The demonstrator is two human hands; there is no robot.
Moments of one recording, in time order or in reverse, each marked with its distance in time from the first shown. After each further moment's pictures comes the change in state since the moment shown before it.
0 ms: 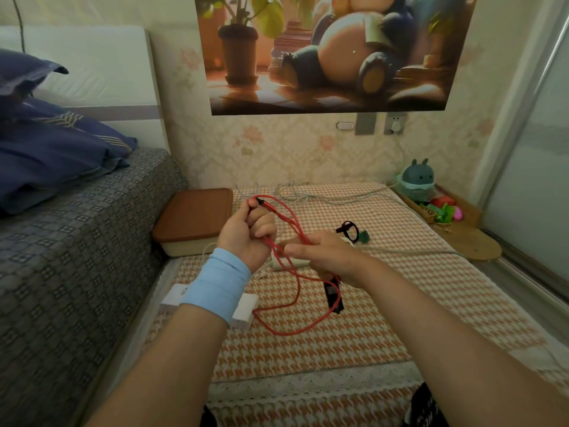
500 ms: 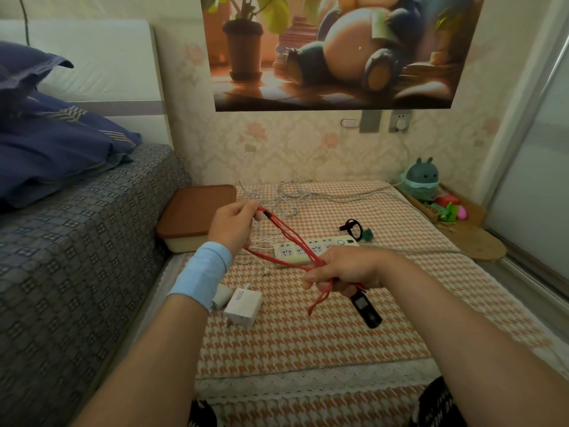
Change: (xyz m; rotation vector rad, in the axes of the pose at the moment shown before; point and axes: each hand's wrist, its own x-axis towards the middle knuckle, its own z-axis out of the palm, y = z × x) left_hand -0.005 0.031 -0.014 1.461 0.360 0.454; right_hand -0.001 0.016 -0.022 -0.161 -0.330 0.323
